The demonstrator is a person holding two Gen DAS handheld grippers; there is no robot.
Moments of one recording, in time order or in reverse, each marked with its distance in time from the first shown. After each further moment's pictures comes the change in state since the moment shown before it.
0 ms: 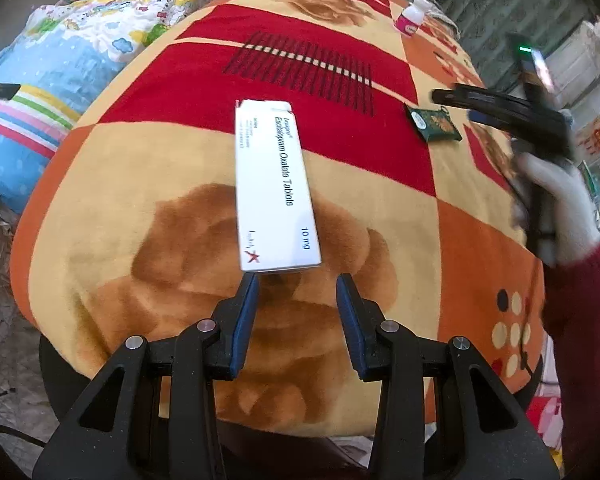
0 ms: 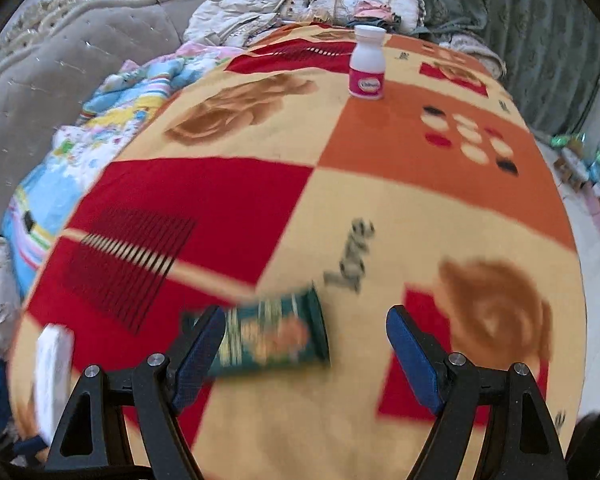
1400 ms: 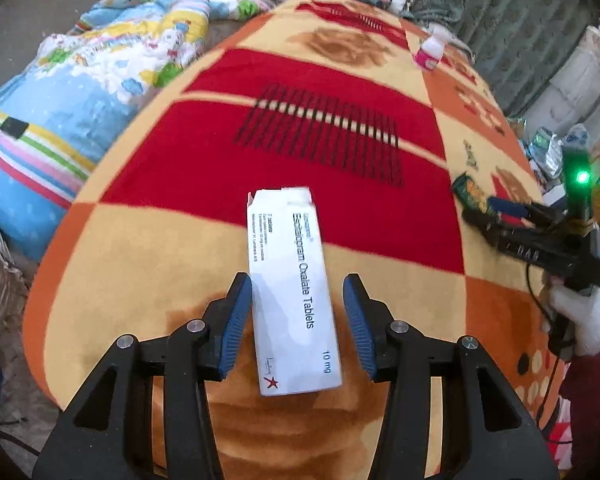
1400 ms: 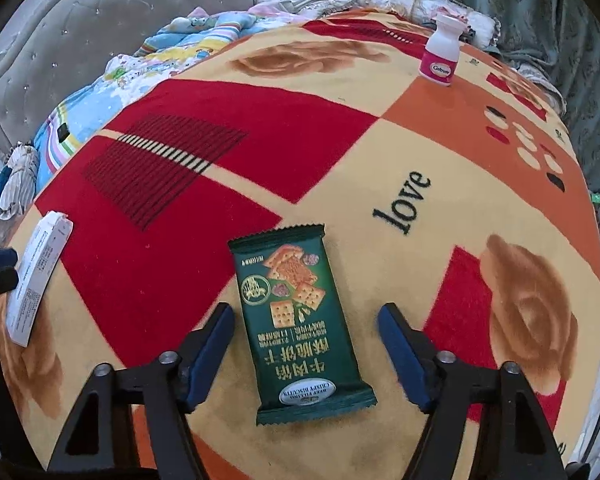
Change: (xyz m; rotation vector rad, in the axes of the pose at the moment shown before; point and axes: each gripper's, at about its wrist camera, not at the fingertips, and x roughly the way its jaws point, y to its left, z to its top) left arm 0.027 -0.001 0.056 0.009 -0.106 0.093; right arm 0.006 0.005 -0.050 -0.246 0.045 0.106
